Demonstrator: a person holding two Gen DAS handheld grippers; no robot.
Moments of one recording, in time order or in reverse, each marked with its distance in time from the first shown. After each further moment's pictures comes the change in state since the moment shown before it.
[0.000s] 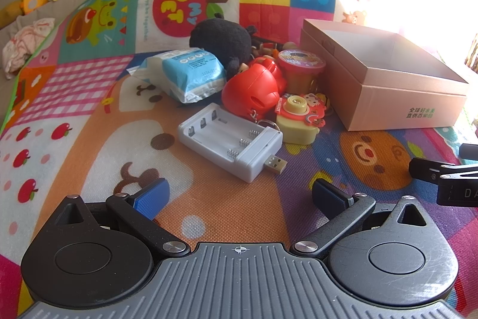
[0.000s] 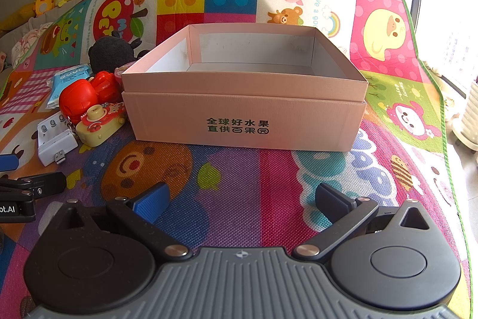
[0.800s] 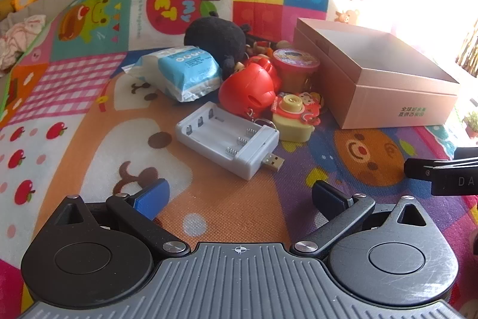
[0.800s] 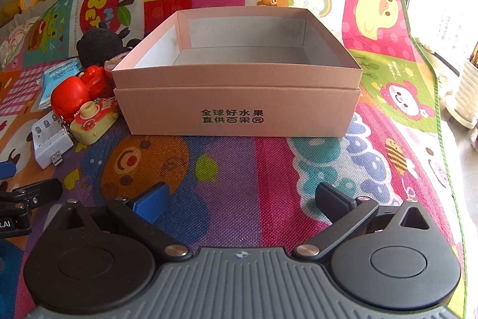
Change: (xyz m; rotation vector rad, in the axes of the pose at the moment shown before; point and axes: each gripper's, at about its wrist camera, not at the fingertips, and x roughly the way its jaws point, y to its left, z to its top) left arm -0.005 0.010 0.003 0.013 0.017 -0.046; right arm 0.000 0.007 0.007 0.049 0.102 -0.060
